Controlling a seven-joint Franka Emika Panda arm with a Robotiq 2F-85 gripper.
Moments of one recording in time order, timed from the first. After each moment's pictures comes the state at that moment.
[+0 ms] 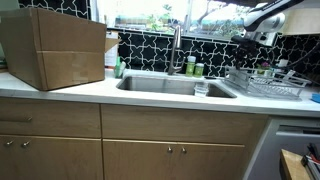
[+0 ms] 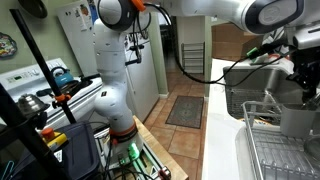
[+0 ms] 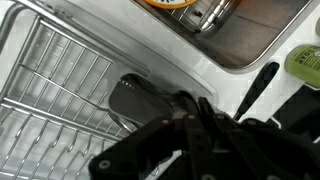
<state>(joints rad) -0.46 0.20 -0.40 -1.72 0.07 2.20 1.03</state>
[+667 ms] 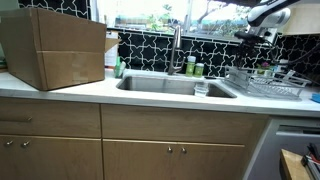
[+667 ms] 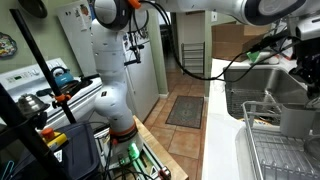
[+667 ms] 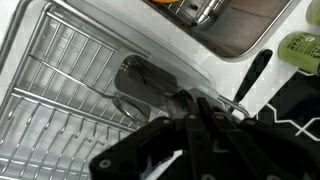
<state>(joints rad) -0.46 0.17 -0.43 -1.71 0.07 2.17 1.03</state>
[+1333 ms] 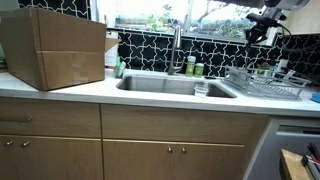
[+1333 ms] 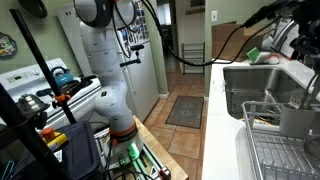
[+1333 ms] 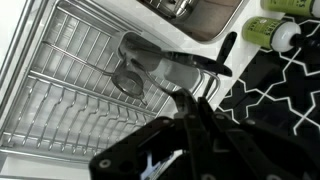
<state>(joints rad) -0.46 0.03 -0.45 -1.68 0.07 2.11 1.05</state>
